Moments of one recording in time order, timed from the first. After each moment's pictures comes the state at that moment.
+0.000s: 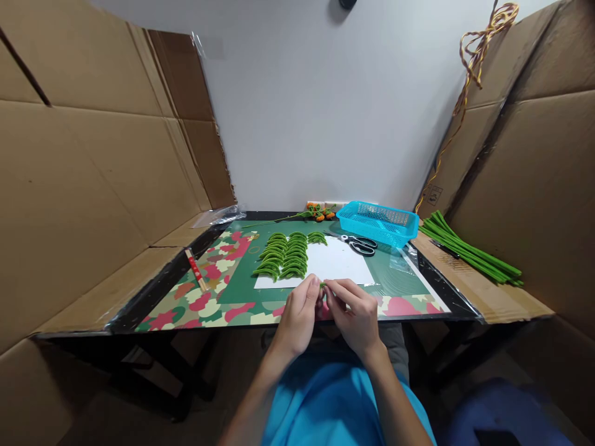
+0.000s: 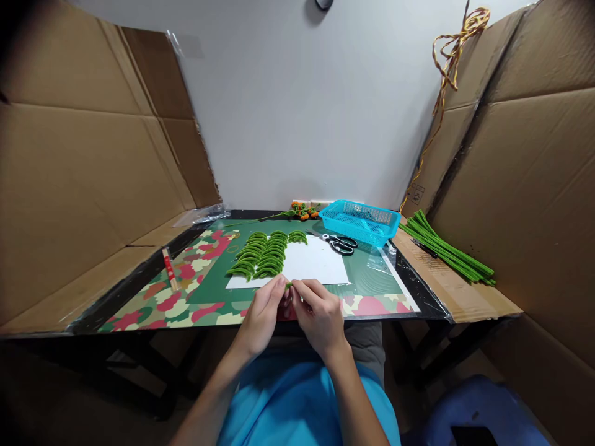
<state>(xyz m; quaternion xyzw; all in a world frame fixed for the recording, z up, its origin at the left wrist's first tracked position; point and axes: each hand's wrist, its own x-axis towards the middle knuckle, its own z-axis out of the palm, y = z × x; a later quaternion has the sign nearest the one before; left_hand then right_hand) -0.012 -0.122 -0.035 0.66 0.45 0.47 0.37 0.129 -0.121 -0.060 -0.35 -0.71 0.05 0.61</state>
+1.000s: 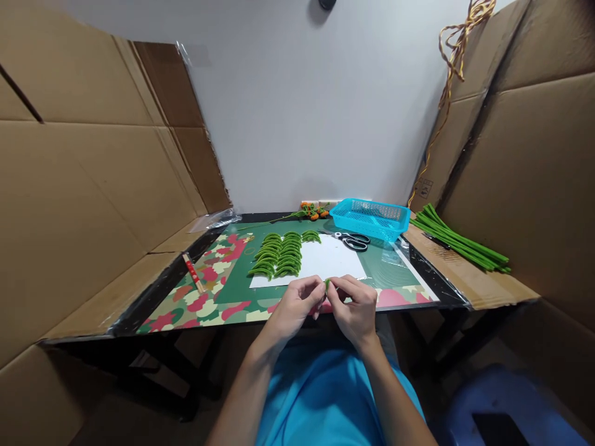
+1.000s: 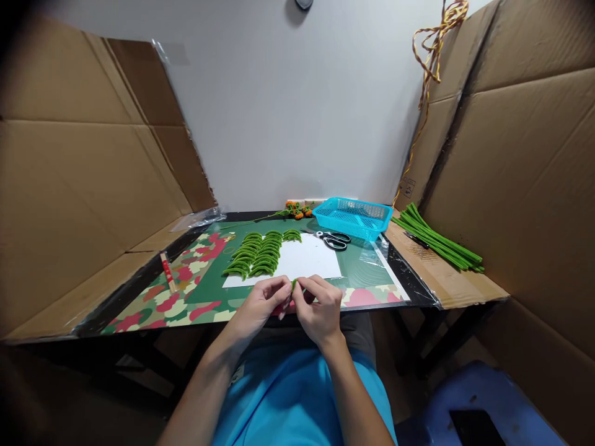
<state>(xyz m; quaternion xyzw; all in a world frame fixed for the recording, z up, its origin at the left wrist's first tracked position) -0.013 -0.110 -0.017 0.67 0.34 0.39 0.52 0.135 -0.127 -0.052 -0.40 -0.63 0.10 0.66</state>
